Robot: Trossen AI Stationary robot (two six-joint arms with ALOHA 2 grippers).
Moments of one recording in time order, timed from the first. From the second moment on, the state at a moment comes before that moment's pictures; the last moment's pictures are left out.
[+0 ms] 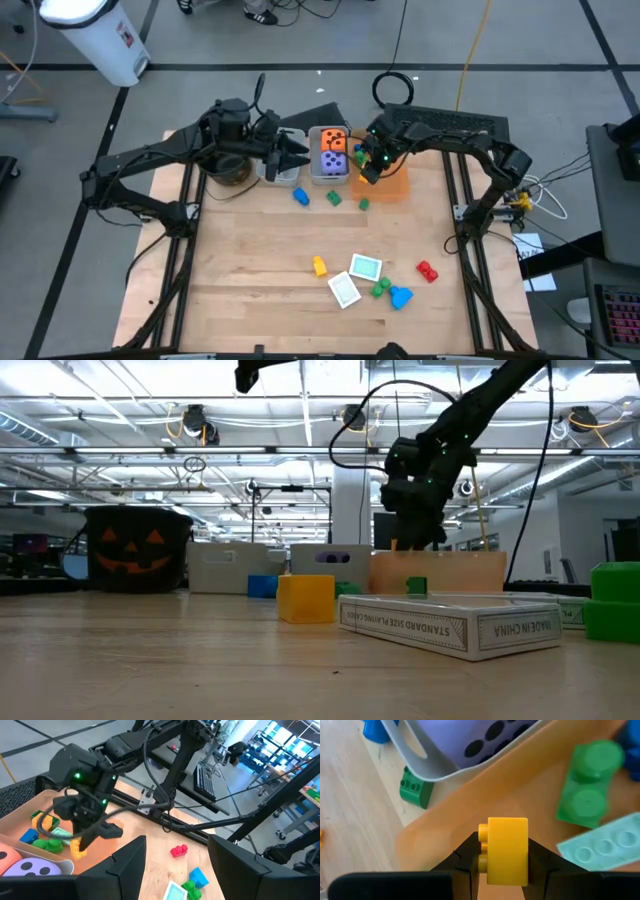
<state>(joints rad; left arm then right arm) 0.34 1.27 1.31 -0.29 0.38 -0.38 -0.66 1.69 1.09 -0.54 -0.37 0.03</state>
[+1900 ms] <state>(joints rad) 0.34 1.27 1.31 -0.29 0.37 -0.42 -0.63 1.75 1.09 -0.36 -0.20 0.00</state>
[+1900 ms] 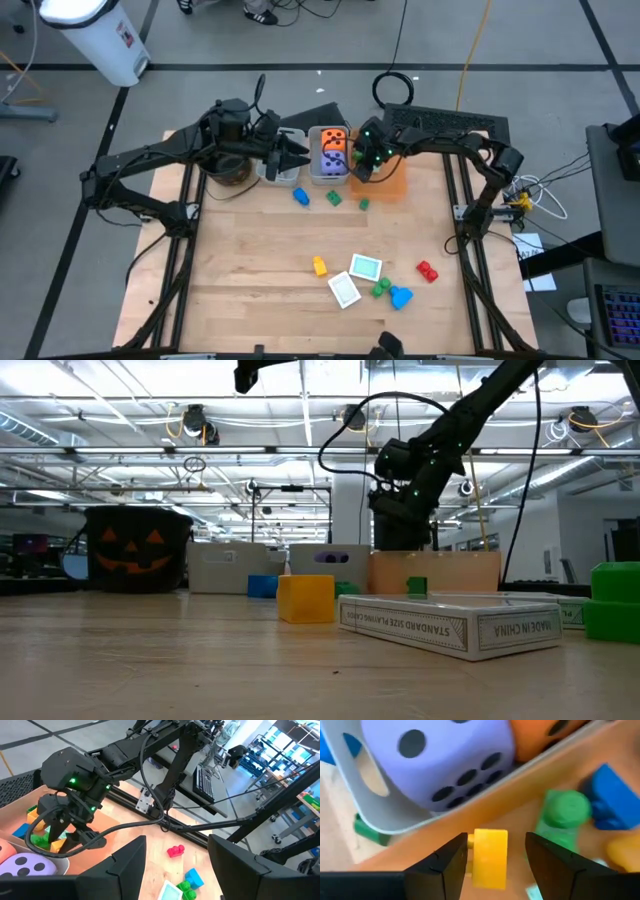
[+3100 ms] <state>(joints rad) 0.43 1.17 1.31 -0.21 0.41 -0.40 -0.62 1.25 1.09 -0.14 0.01 0.29</state>
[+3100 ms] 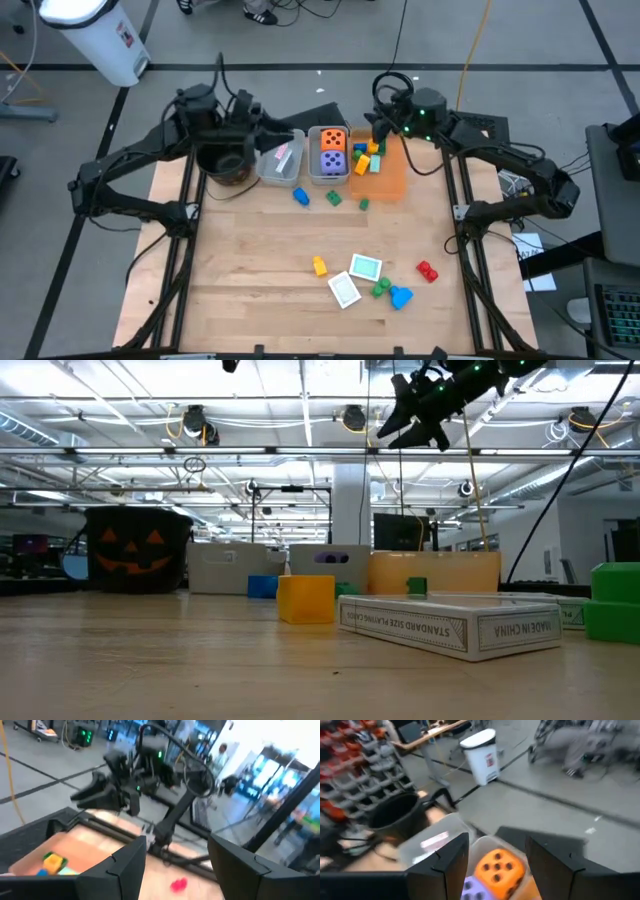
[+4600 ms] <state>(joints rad) 0.15 1.13 1.31 -0.42 0.36 -0.32 0.09 1.19 0.68 0.52 0.21 0.76</state>
